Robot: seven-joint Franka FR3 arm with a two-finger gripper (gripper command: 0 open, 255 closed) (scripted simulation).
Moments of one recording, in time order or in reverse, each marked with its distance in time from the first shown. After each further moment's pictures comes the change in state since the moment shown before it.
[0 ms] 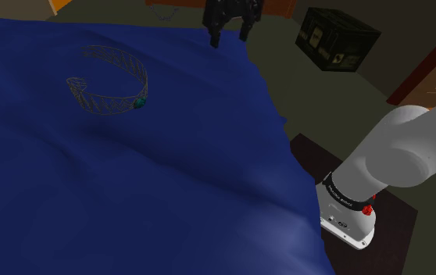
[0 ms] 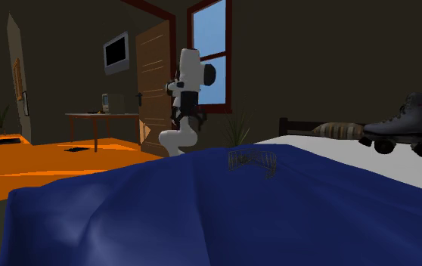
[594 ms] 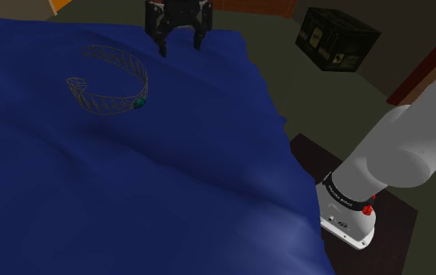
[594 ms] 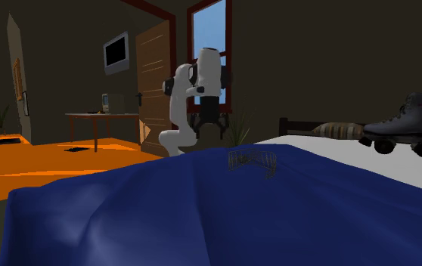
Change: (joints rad) arm 0.024 0.324 0.127 0.256 -0.060 0.043 0.203
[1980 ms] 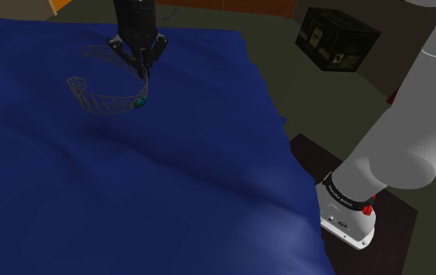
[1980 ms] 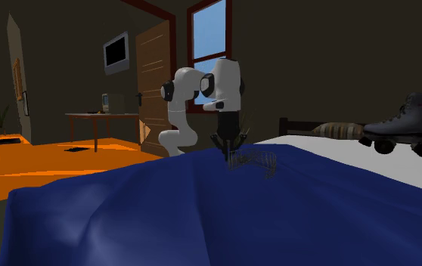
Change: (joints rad) arm 0.072 0.310 0.051 0.217 -0.119 0.056 0.164
